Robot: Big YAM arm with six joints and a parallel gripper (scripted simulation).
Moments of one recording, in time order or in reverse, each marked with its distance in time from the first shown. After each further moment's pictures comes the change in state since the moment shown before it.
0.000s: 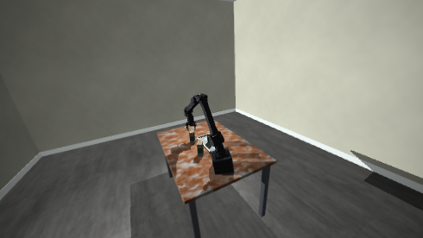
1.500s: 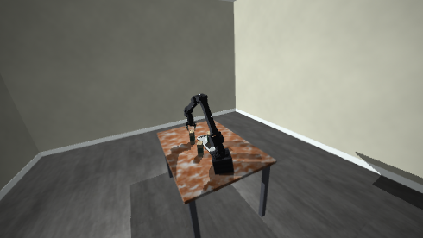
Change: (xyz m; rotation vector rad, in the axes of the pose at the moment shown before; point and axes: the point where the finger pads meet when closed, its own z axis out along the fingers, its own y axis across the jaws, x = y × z) arm 0.000 0.001 0.000 0.000 0.000 0.001
